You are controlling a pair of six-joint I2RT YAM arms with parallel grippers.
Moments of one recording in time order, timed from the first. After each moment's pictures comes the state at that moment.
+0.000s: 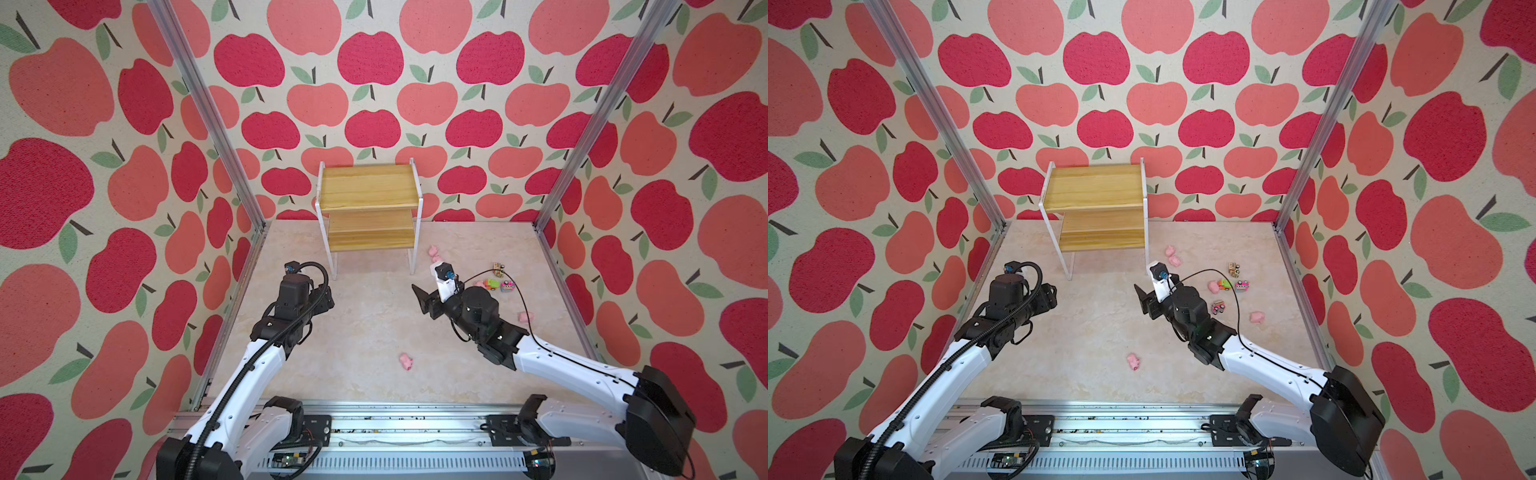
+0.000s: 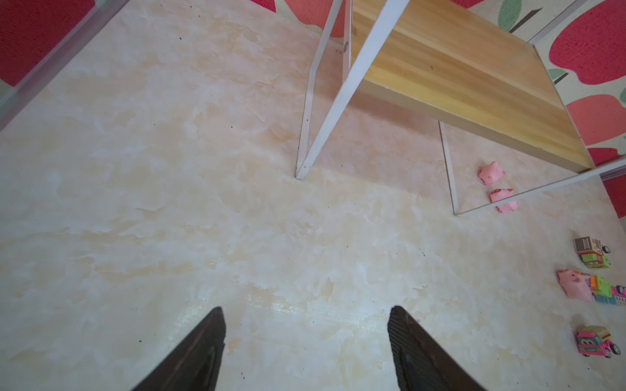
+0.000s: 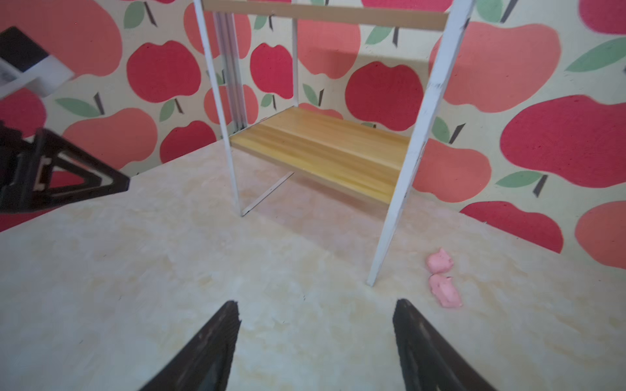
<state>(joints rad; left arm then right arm) -0.23 0.96 0.71 -0.43 -0.08 -0.45 0.94 1.15 0.64 0.27 0.18 0.04</state>
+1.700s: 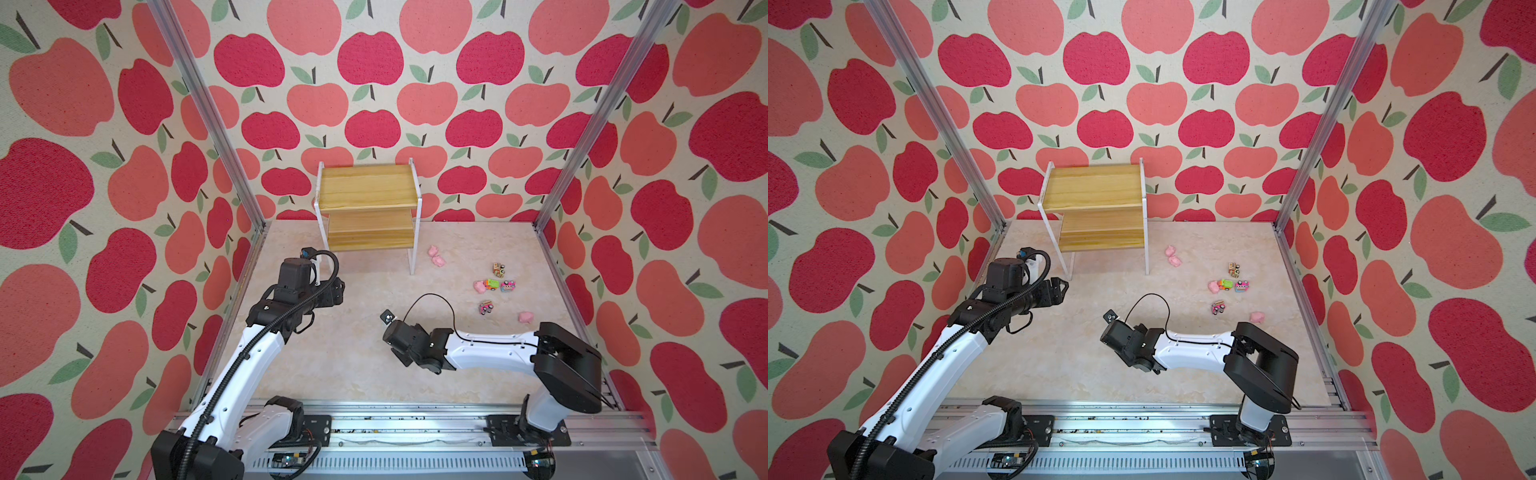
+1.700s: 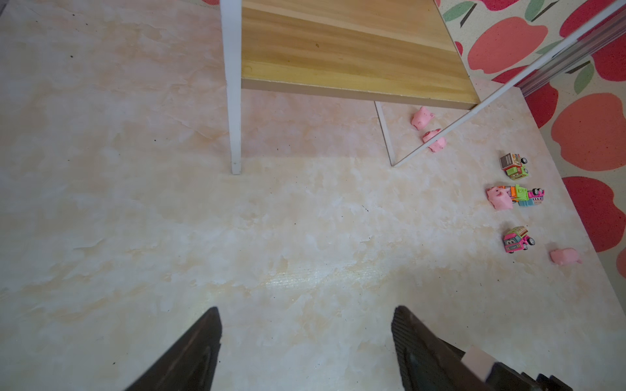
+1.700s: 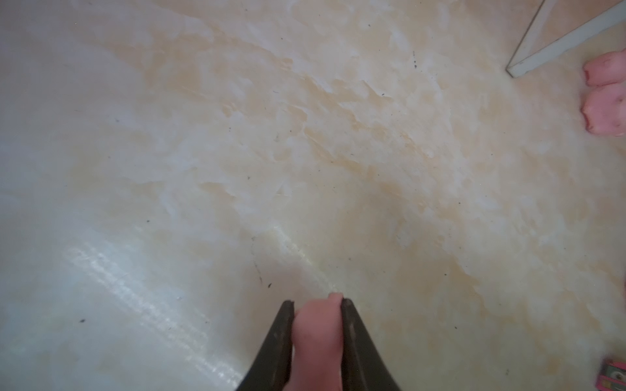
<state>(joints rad) -0.24 1.03 0.93 -0.60 0.11 -0.29 1.23 1.71 0.98 -0.36 0.48 0.20</state>
